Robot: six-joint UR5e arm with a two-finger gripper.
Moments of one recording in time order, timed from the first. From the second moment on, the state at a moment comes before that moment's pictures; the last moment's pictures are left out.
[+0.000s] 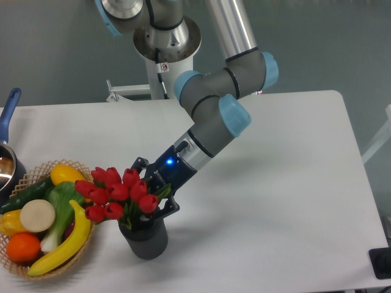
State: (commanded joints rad) arm 2.47 -1.97 -1.79 -0.69 0.51 1.31
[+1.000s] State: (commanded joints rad) arm 2.52 -1.91 -1.76 -0.69 0.42 1.18
